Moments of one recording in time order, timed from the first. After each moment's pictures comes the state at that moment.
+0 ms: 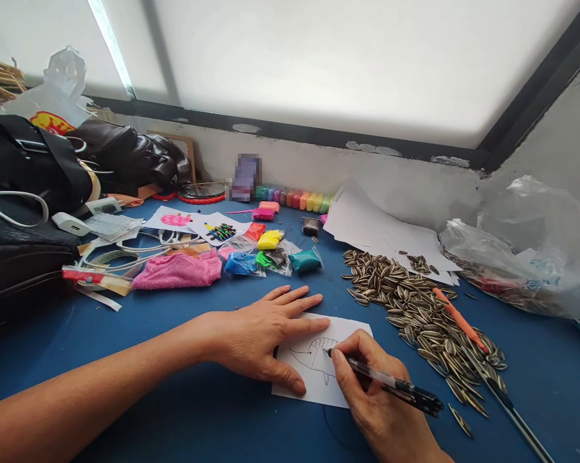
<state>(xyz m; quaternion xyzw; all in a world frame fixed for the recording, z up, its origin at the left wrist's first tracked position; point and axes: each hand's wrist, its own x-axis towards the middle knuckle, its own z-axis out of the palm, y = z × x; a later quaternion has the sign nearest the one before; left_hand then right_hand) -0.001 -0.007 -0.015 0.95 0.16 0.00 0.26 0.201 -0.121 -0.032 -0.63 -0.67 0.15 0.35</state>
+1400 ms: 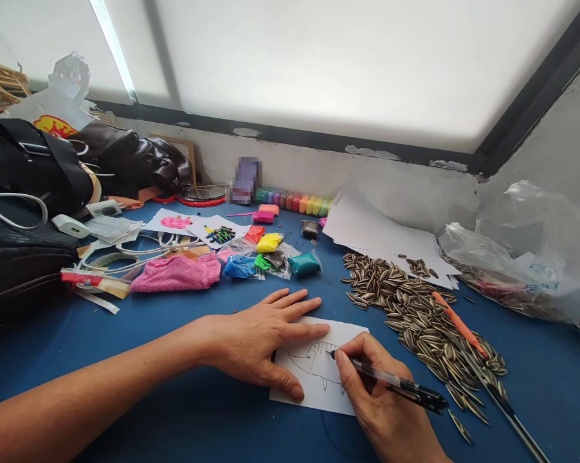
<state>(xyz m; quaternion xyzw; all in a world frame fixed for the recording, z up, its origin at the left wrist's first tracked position) -0.002 -0.008 -0.014 0.95 0.16 0.00 0.27 0.199 -0.122 -0.025 -0.65 -0.64 0.18 0.37</state>
